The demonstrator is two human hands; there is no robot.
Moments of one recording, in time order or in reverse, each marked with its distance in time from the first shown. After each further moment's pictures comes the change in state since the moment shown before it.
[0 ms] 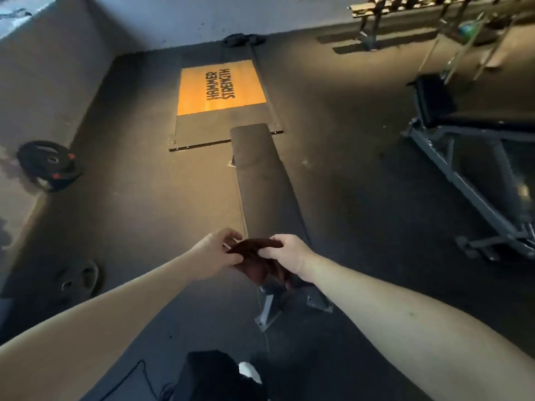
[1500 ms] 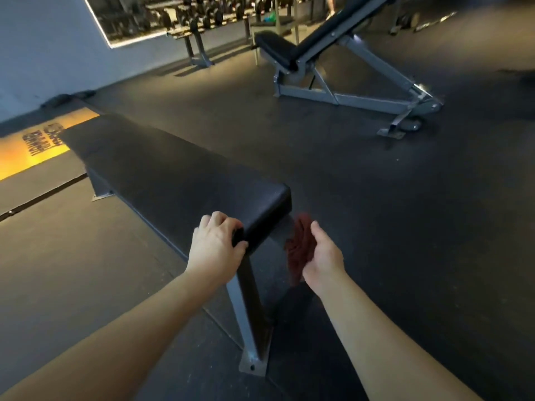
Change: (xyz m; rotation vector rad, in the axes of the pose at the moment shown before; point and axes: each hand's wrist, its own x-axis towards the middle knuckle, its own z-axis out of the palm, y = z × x) left_hand 0.289 -0.327 0.395 0.621 0.273 0.755; right_hand 0.224 0.532 0.100 1.485 0.929 -0.298
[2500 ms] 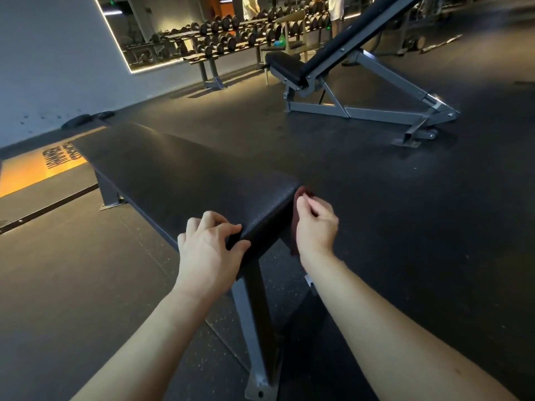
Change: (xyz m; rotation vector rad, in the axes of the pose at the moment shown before) left_hand -0.022 -0.017 0.019 -0.070 0.245 -0.074; right_hand 0.071 0.036 0.027 -0.533 0.126 -0.737
